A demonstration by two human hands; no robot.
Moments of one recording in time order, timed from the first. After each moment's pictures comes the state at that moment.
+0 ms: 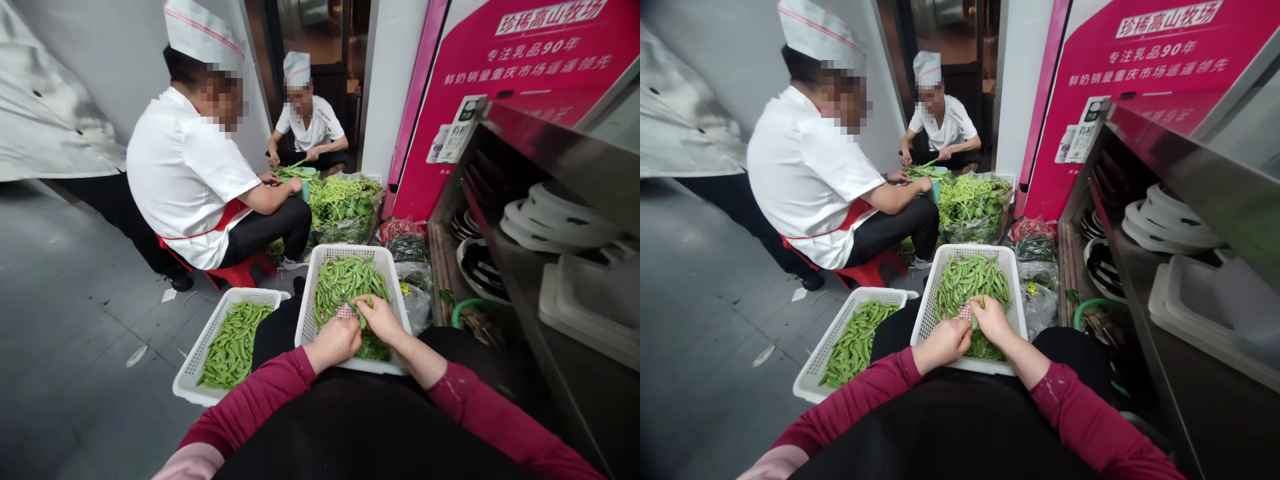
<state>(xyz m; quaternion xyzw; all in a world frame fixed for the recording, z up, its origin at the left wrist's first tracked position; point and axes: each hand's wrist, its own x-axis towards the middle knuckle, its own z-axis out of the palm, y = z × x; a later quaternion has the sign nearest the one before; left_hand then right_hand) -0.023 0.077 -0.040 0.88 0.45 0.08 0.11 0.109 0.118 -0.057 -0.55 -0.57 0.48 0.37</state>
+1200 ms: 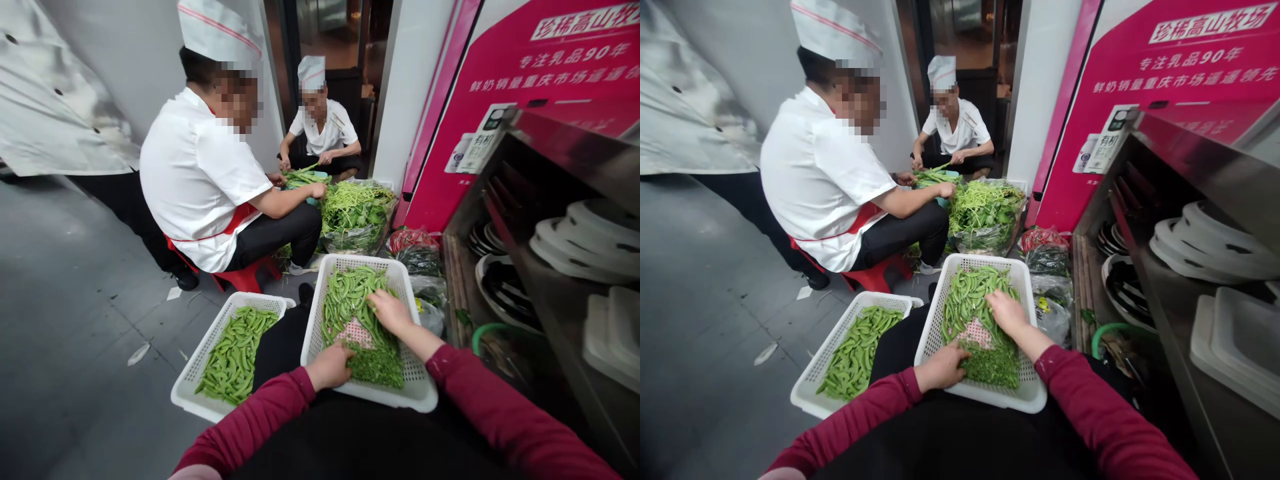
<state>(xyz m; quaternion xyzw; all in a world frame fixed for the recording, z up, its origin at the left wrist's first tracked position) -0.055 0.088 -0.096 0.79 0.55 0.01 0.28 0.131 0.200 -0.107 -0.53 -0.82 0.09 0.20</state>
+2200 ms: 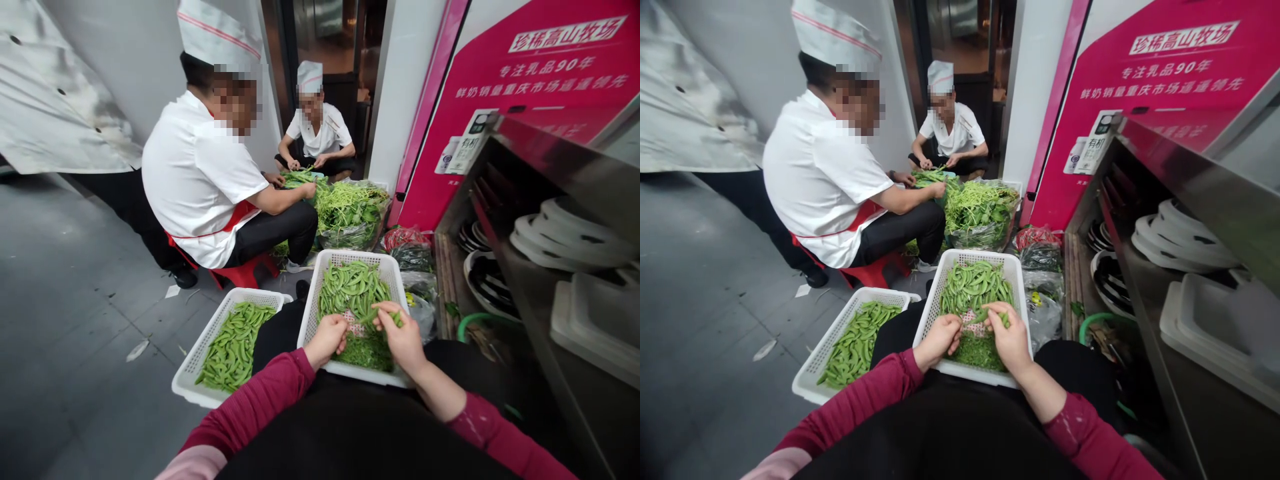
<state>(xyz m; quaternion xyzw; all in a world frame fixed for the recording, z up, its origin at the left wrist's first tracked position) -0.036 0.092 -0.064 0.48 0.57 0.32 0.59 0.128 0.094 -0.040 -0.50 -0.61 0.33 0.52</state>
